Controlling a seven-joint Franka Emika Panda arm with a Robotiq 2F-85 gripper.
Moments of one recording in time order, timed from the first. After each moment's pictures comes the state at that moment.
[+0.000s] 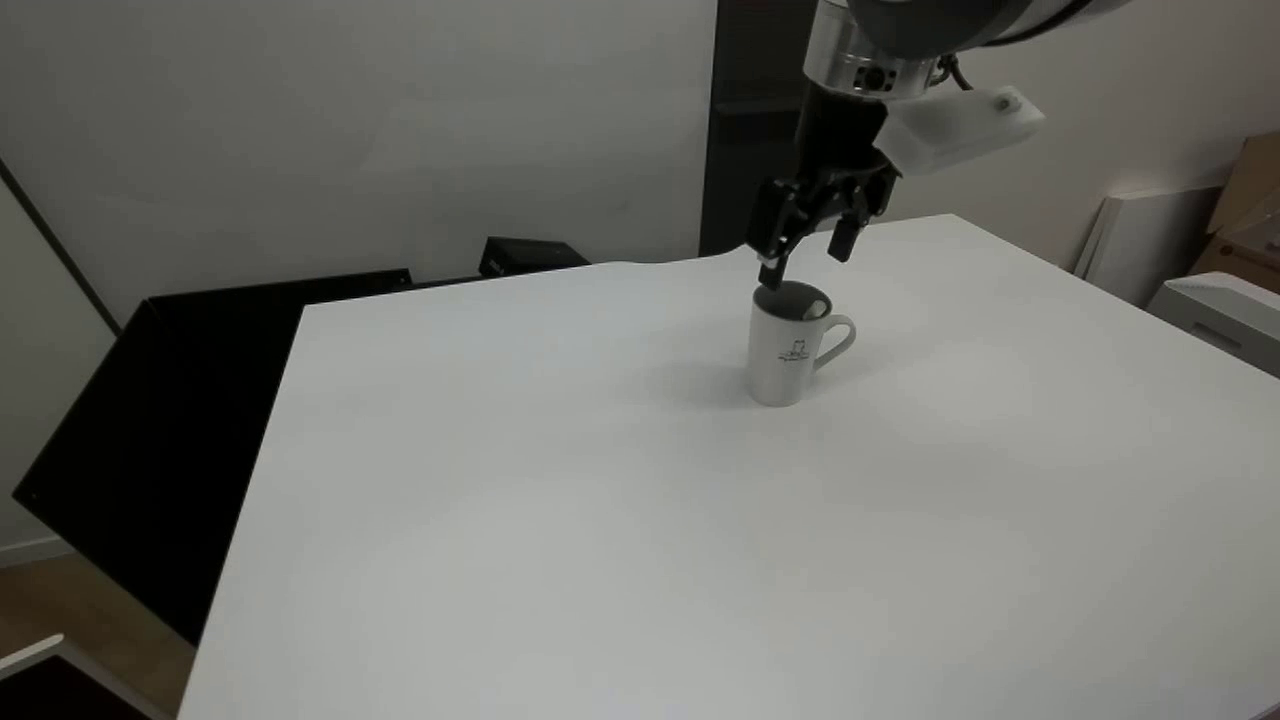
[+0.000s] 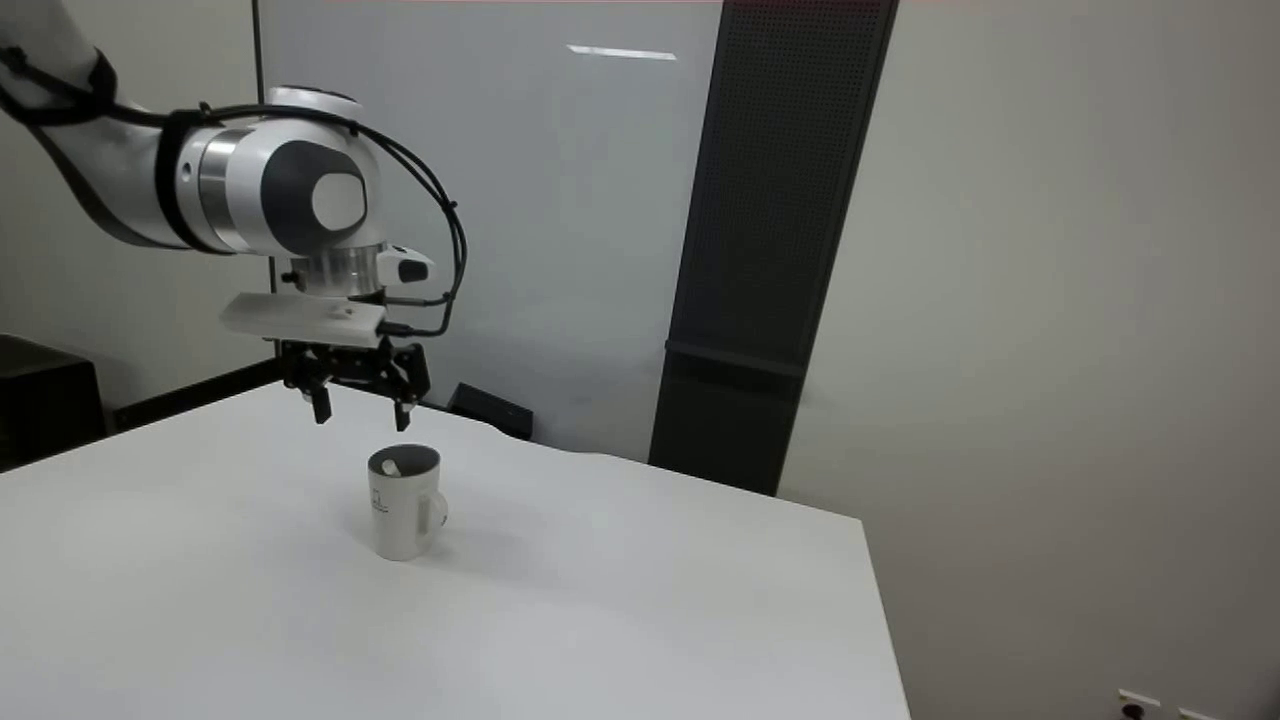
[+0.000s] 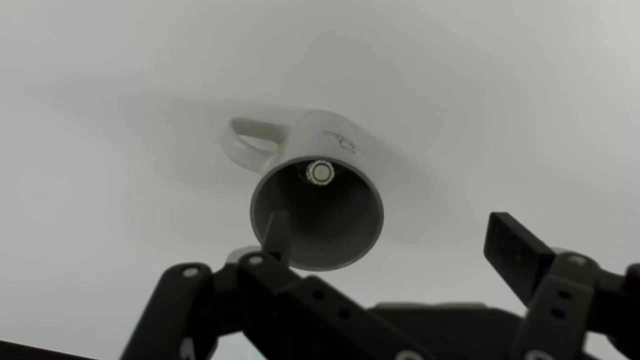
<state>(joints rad) 0.08 0.42 0.05 -1.95 -0.08 2.52 -0.03</state>
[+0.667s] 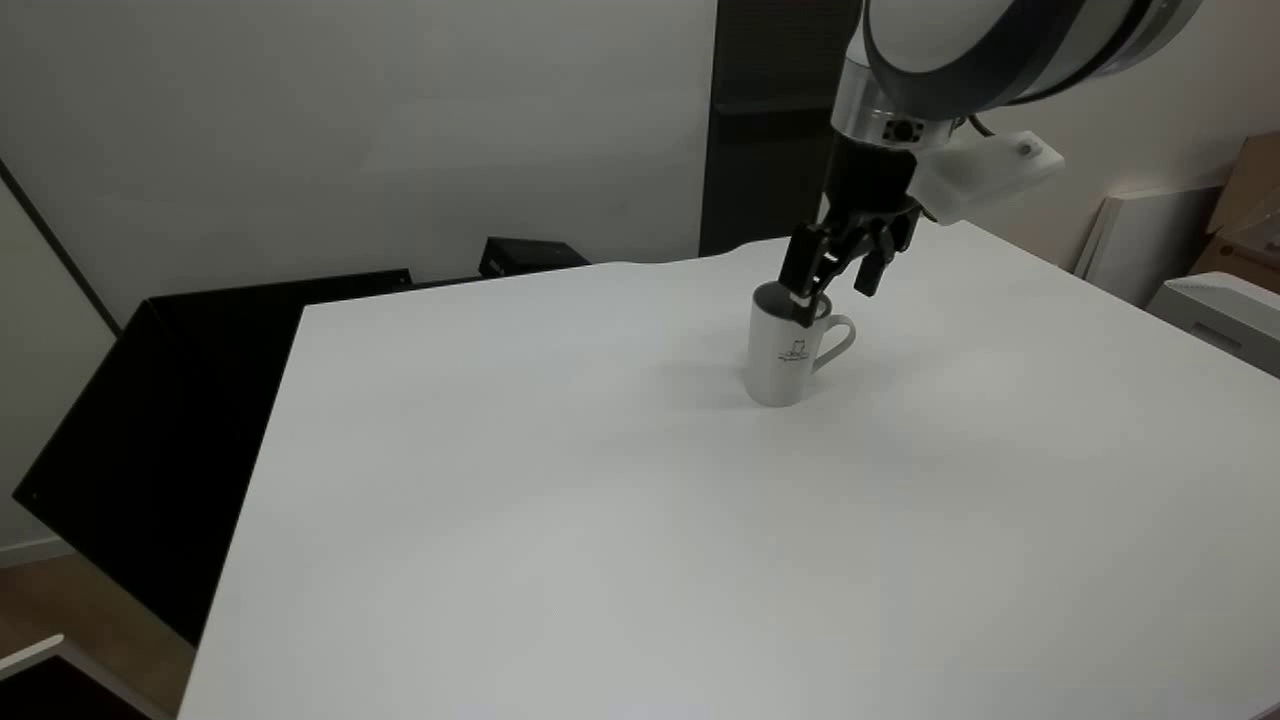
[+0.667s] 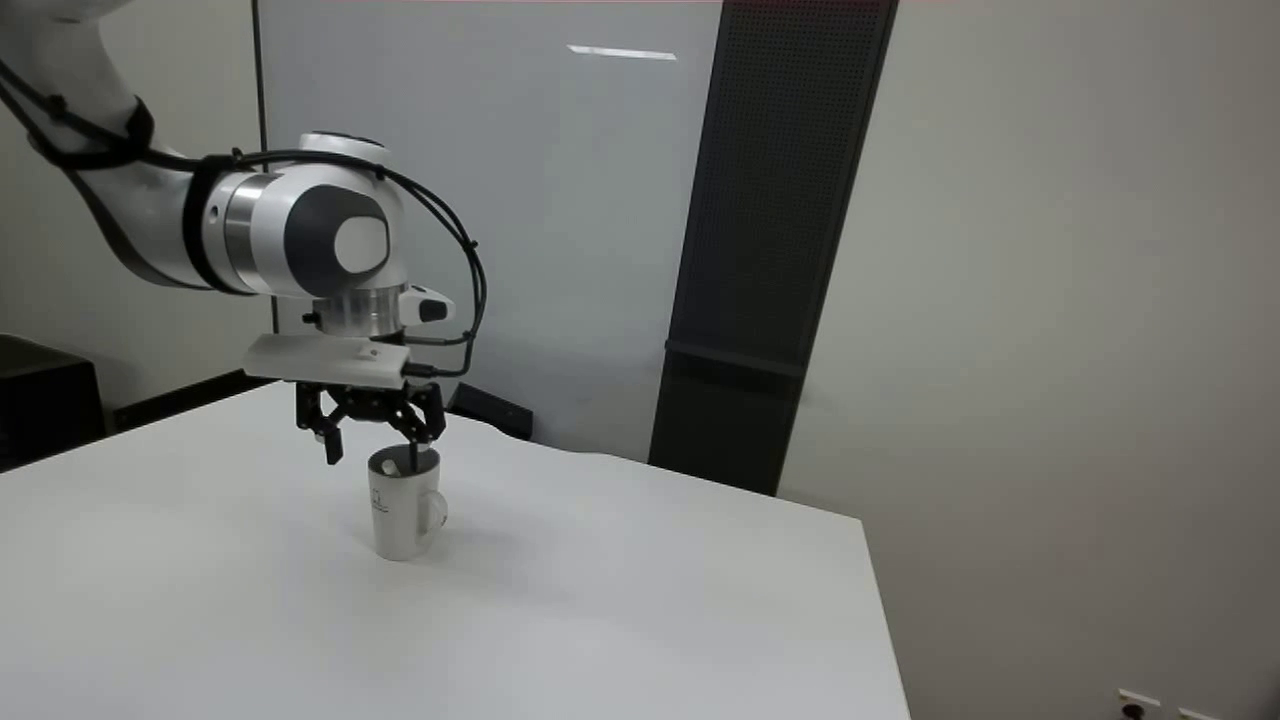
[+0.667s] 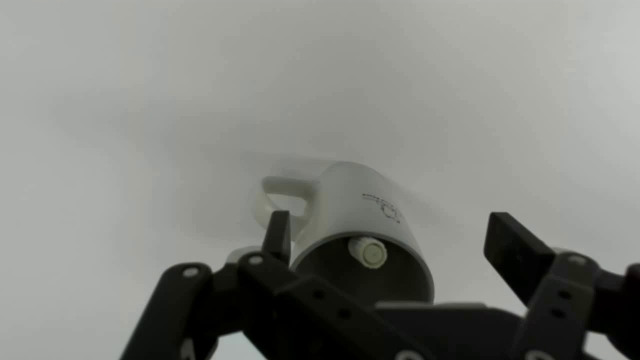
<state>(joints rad) 0.04 0.46 0.05 -1.98 -0.08 2.53 -0.09</state>
